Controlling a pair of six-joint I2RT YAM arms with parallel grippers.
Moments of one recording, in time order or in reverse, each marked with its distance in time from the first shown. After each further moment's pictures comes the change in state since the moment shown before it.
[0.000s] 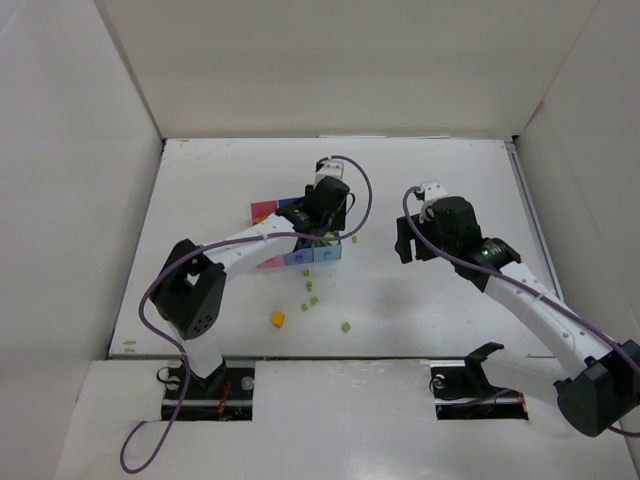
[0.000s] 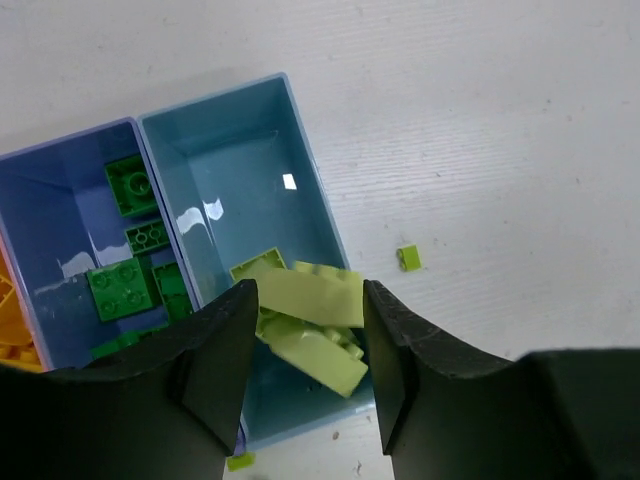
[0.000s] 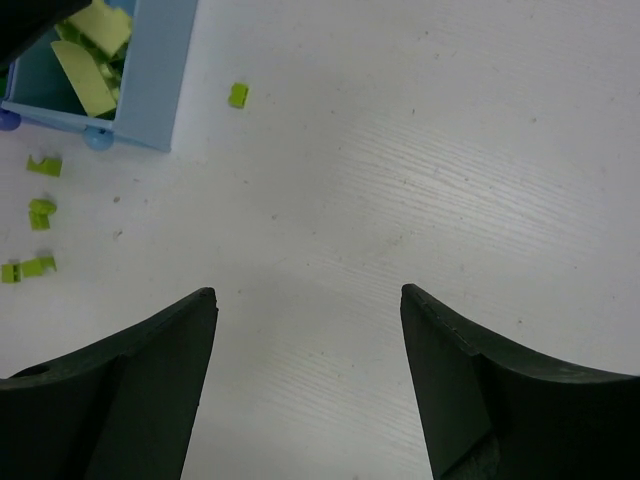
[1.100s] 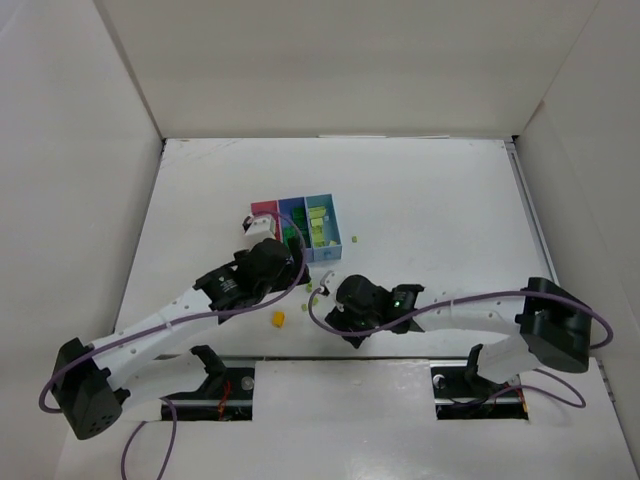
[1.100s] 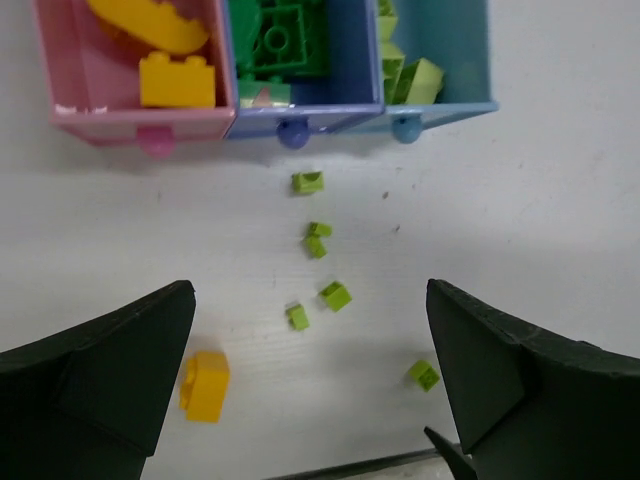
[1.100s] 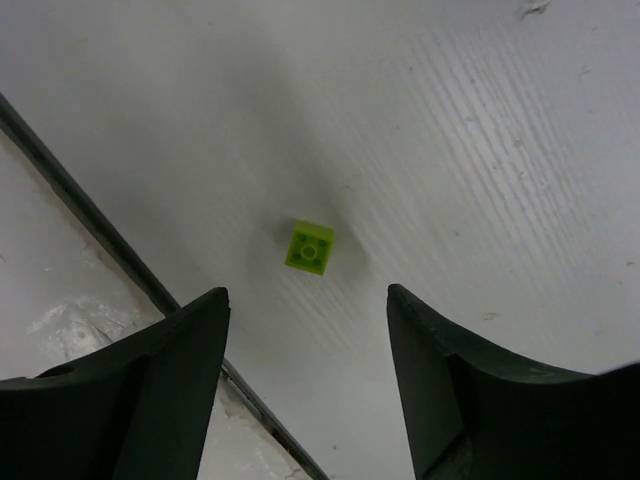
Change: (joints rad) left arm -0.064 -0.701 -0.521 -0.236 0.004 -0.390; right arm 0.662 0.325 -0.126 0.137 0.012 0.026
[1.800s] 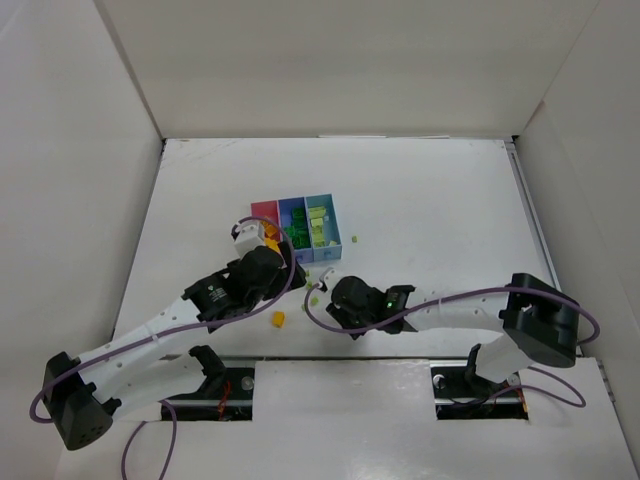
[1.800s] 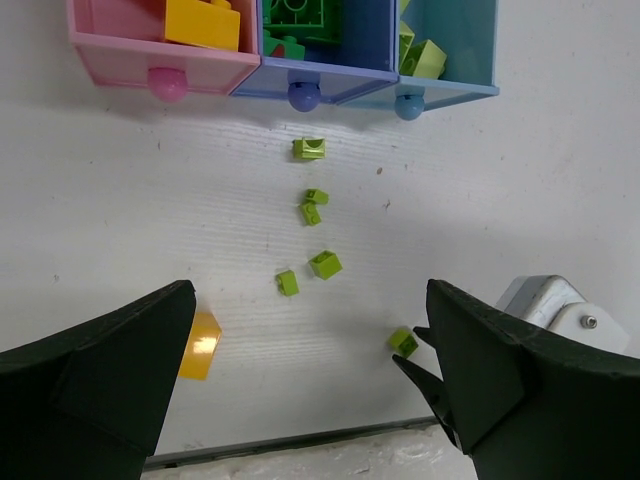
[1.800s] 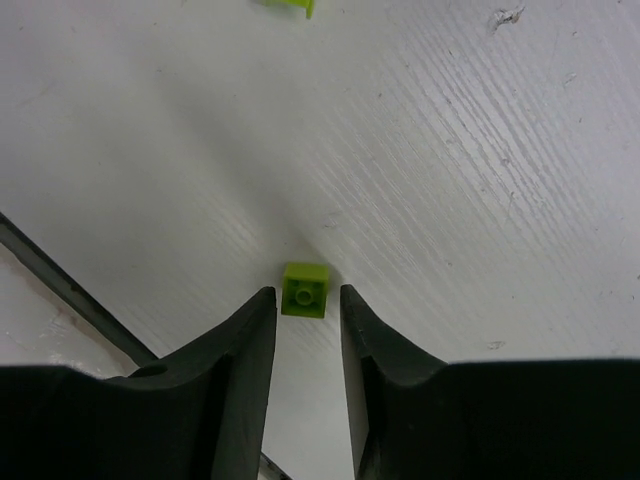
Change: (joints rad) left arm -0.024 -0.123 -0.053 -0.093 0.002 -0.160; right arm 0.021 0.094 0.000 0.073 0.079 0.086
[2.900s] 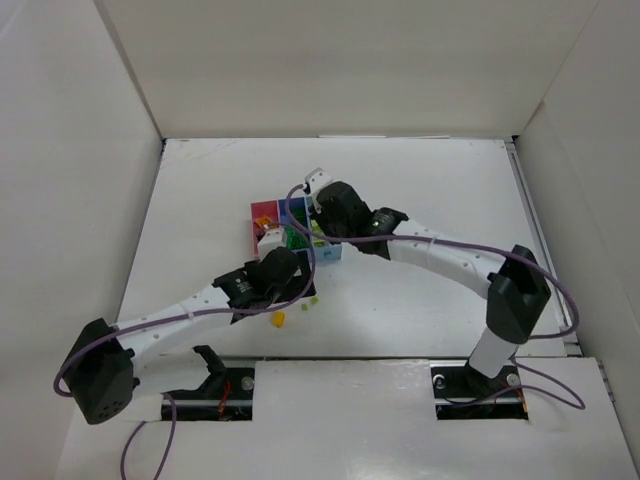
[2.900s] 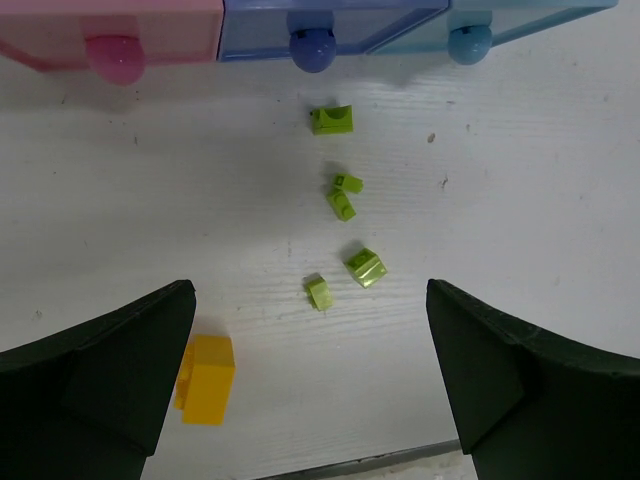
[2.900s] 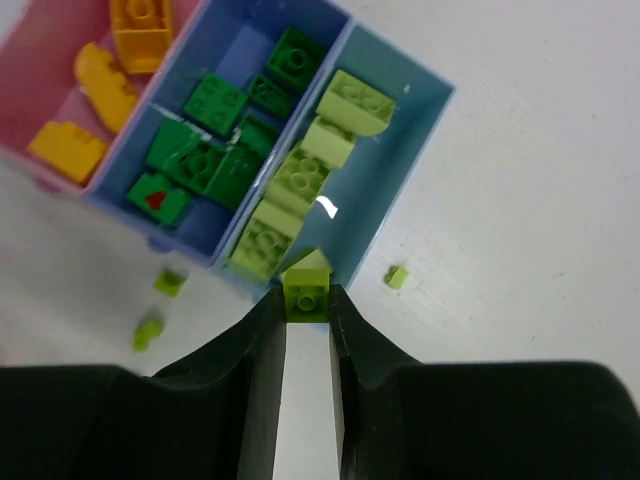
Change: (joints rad) left arm 0.000 0.179 -0.057 0.140 0.060 0.115; right arm -0.243 0.163 0.605 -0.110 0.179 -0.225
